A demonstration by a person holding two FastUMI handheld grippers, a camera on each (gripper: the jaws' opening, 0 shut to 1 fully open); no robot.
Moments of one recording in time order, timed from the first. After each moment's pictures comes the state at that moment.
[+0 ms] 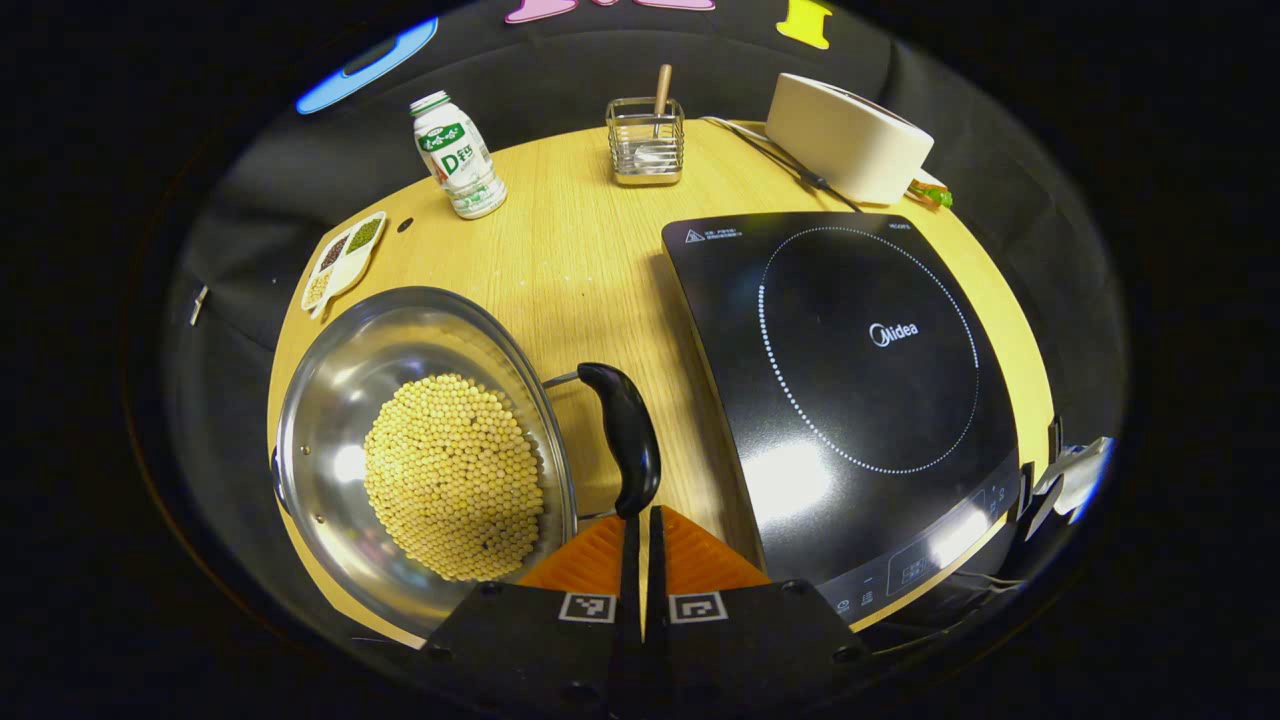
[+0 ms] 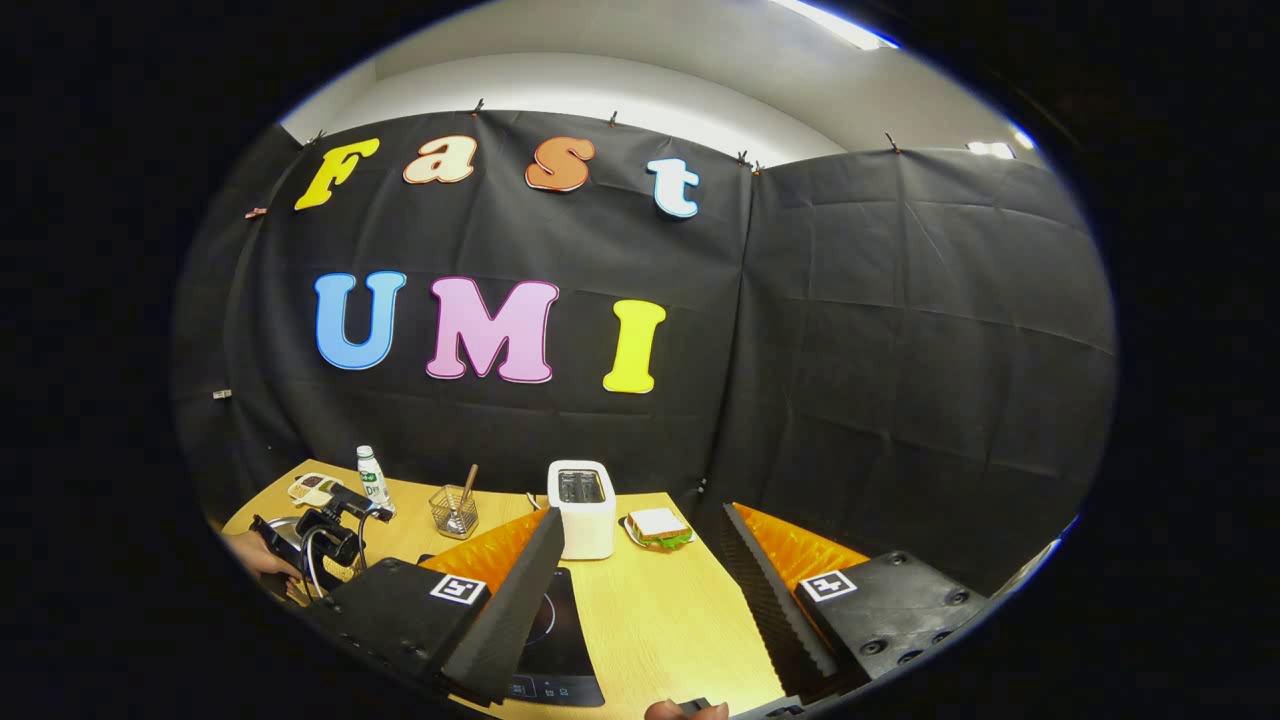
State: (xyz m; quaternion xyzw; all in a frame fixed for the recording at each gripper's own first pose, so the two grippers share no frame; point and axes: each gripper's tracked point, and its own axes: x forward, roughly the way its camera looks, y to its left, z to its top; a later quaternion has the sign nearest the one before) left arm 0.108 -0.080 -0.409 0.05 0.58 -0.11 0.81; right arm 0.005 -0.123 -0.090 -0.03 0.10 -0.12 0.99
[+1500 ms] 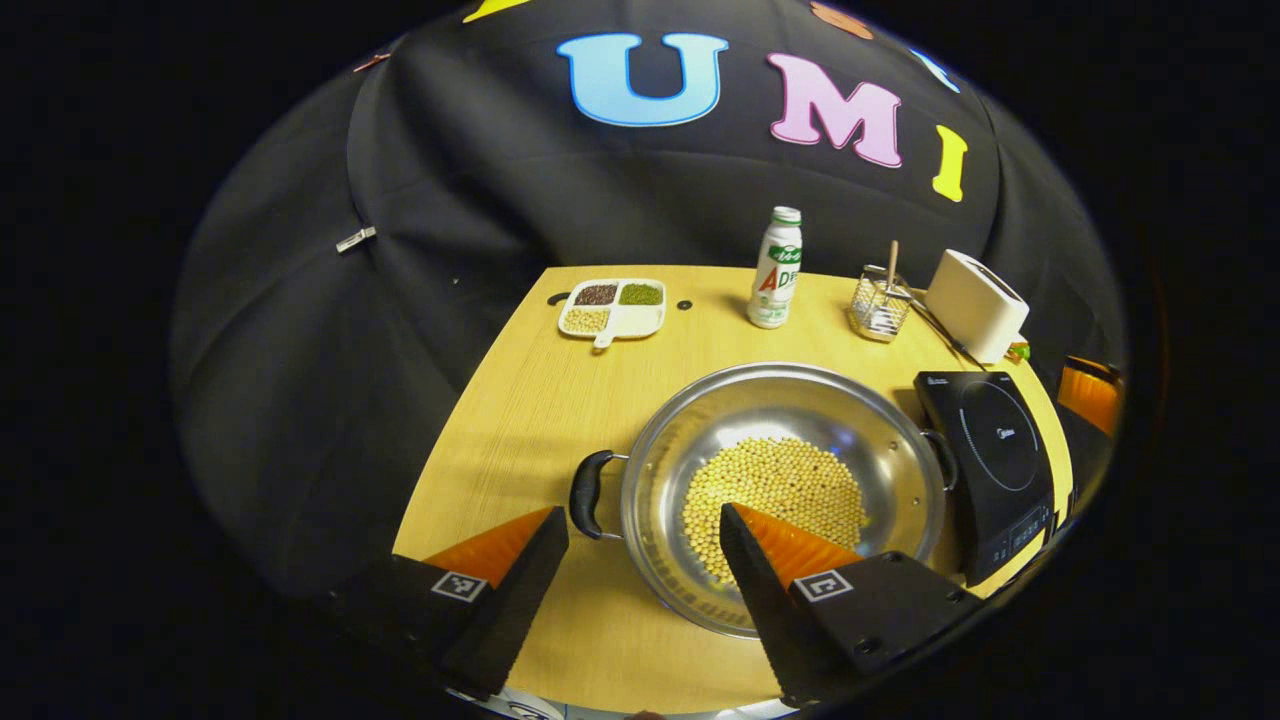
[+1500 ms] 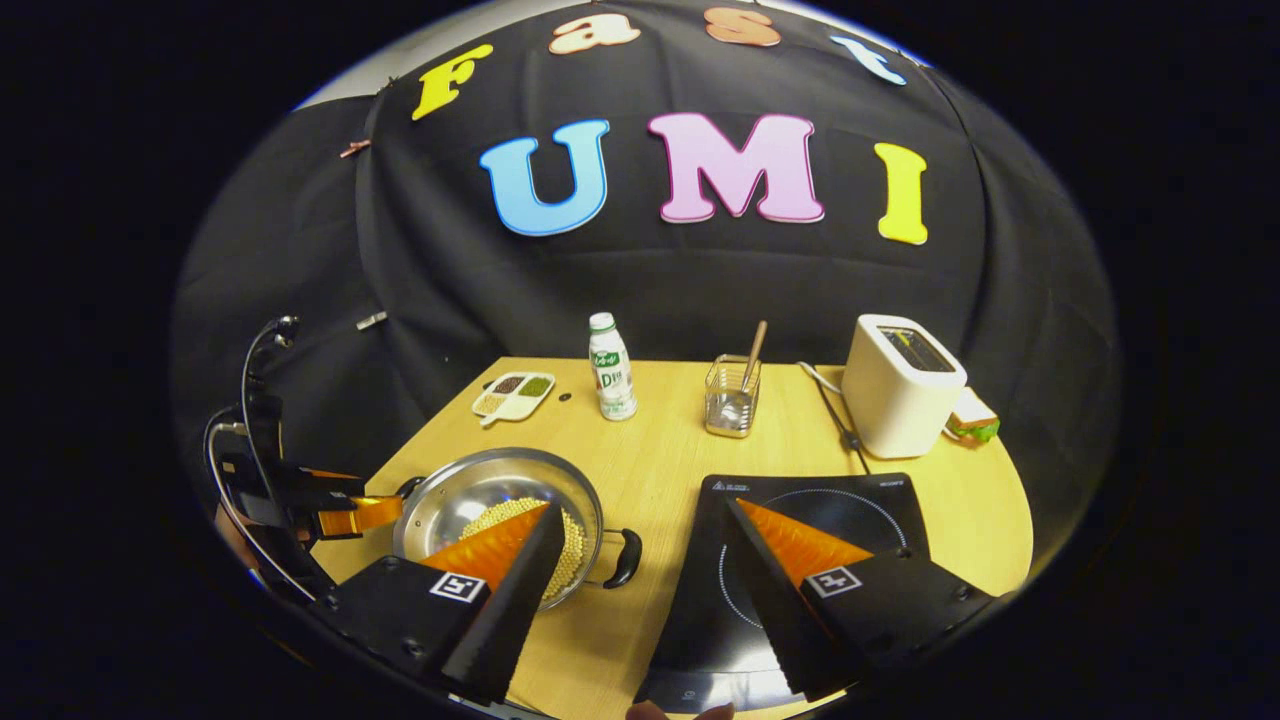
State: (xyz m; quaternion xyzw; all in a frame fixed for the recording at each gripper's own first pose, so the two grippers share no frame) left arm 0.105 0.212 -0.356 -0.02 0.41 0.03 0.91; right arm 0.091 0.213 -0.286 0.05 0.33 0.15 0.93
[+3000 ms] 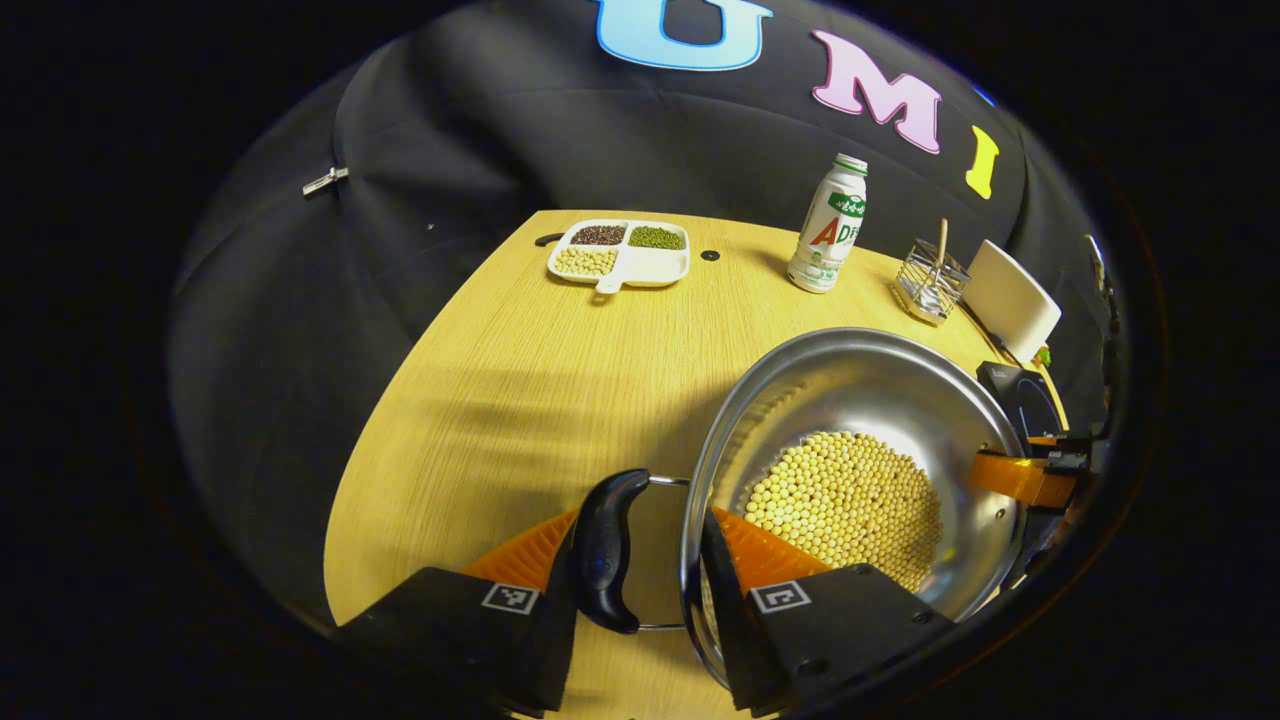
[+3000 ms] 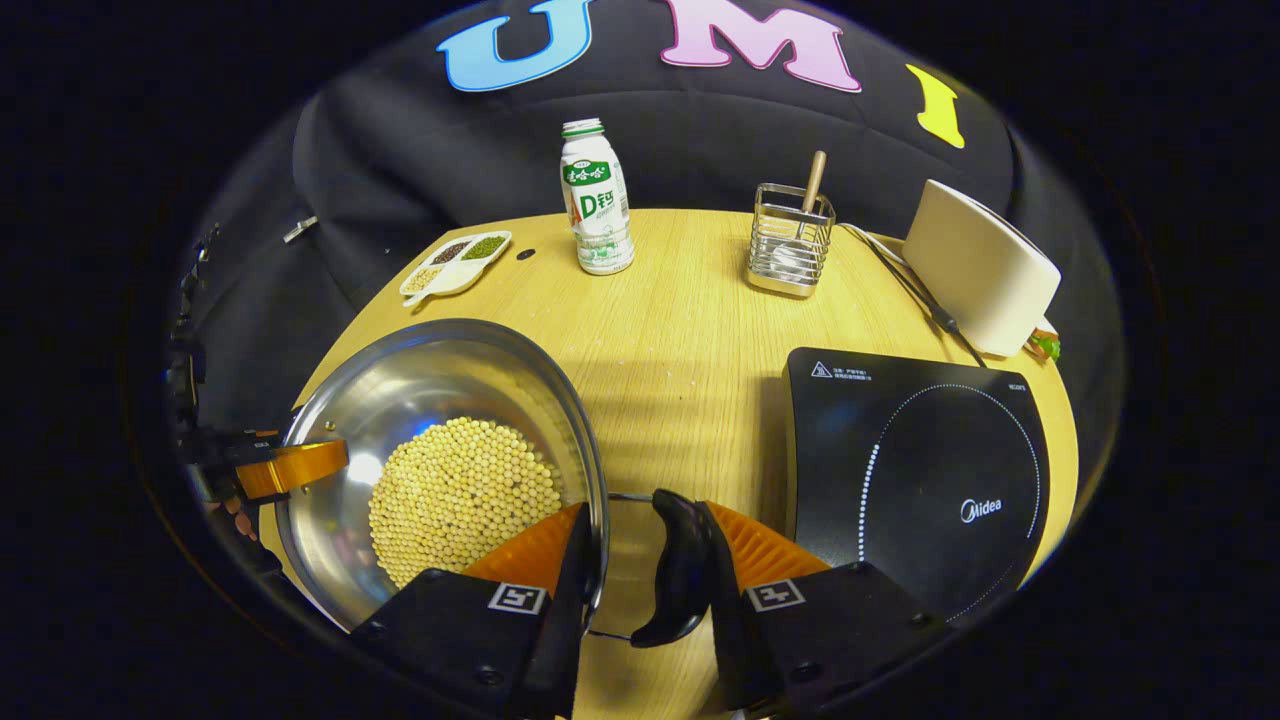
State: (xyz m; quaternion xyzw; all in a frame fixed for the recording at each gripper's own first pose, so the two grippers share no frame) left arm 0.154 0.231 -0.445 -0.07 0.44 0.02 0.90; right arm 0.108 0.271 -0.459 0.02 0.48 0.11 0.87
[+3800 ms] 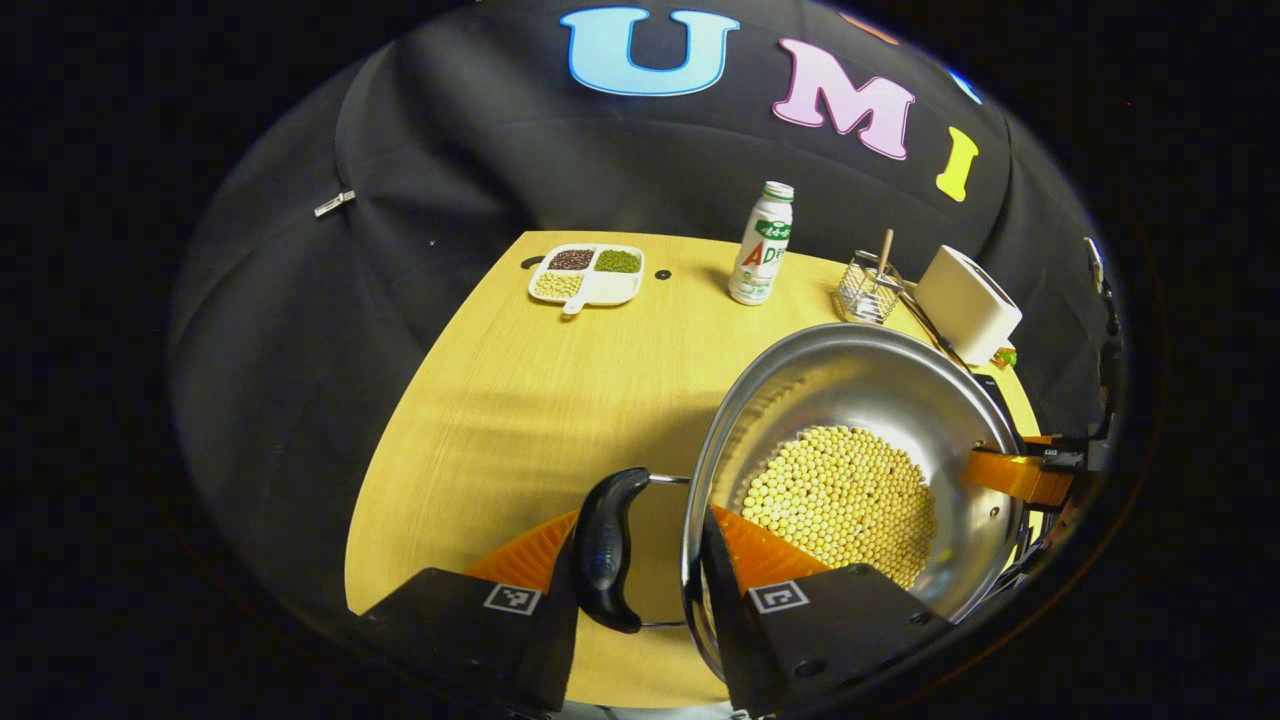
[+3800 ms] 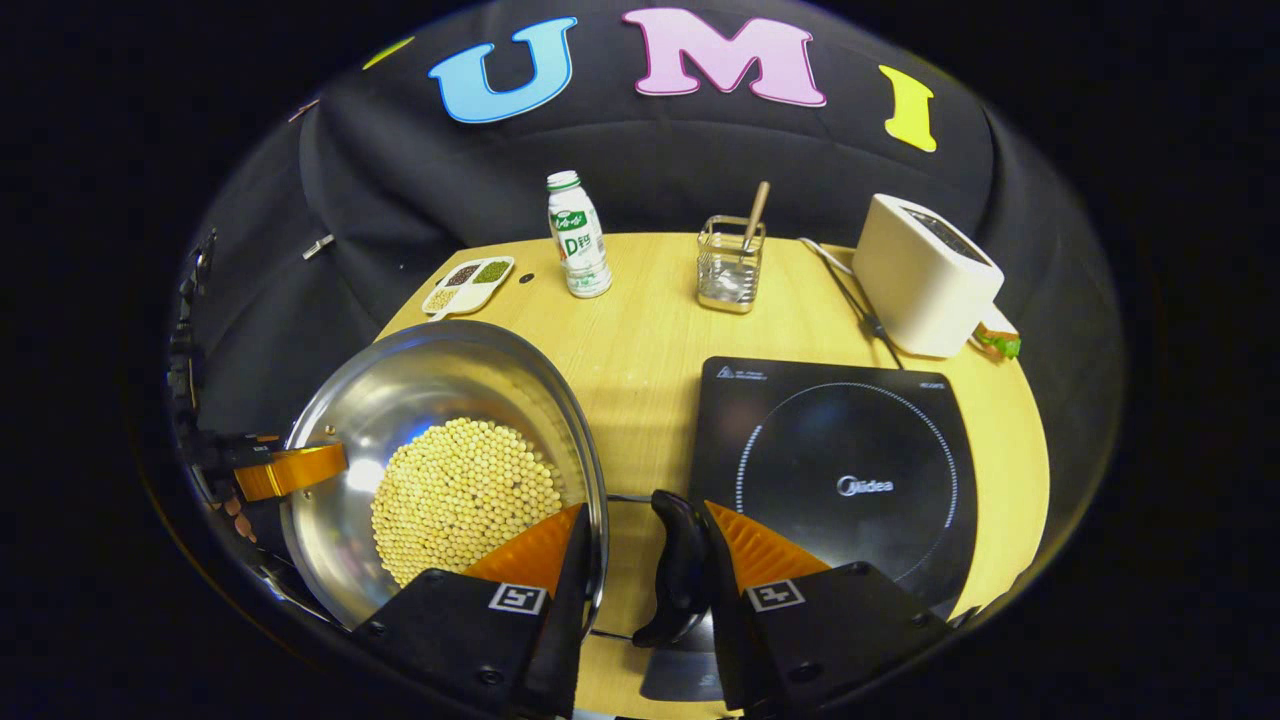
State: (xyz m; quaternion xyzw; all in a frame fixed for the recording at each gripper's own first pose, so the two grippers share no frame) left arm 0.107 0.167 -0.355 -0.06 0.44 0.01 0.89; right arm 0.073 0.198 -0.371 0.03 0.47 0.11 0.88
